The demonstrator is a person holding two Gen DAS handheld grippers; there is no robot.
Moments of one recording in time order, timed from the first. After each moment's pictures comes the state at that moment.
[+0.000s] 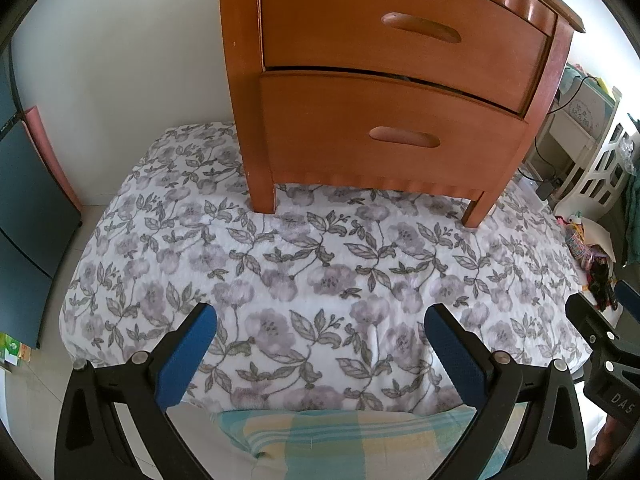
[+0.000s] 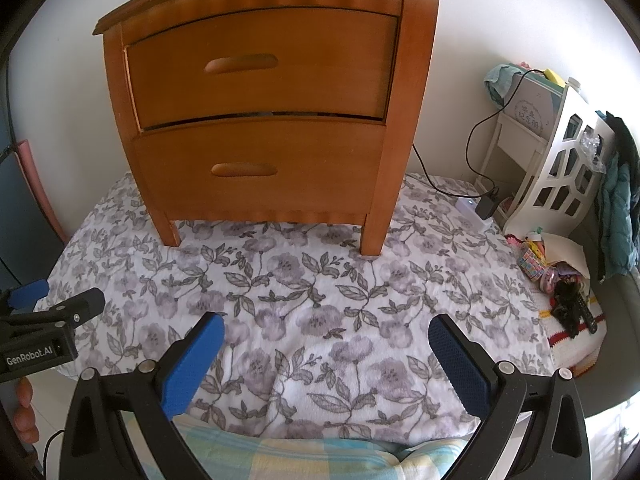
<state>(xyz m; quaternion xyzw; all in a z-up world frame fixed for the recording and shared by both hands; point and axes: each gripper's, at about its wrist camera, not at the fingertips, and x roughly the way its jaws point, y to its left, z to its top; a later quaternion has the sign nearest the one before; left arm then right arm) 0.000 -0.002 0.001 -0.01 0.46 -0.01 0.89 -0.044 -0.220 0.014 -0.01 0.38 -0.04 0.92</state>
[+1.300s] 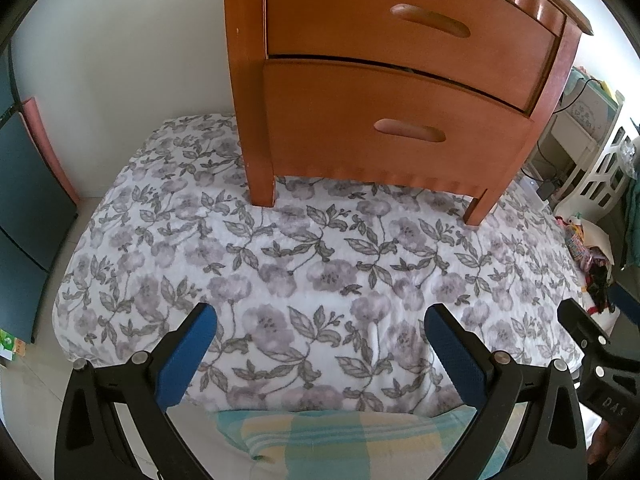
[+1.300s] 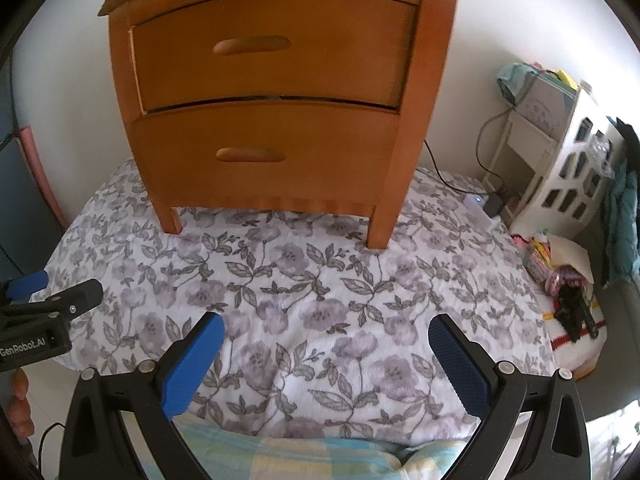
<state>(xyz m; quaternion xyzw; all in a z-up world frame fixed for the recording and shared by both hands) -0.003 -0.002 -0.016 -0.02 0.47 -0.02 0.88 -0.033 -0.212 0.005 -0.04 0.39 -0.03 0.92</state>
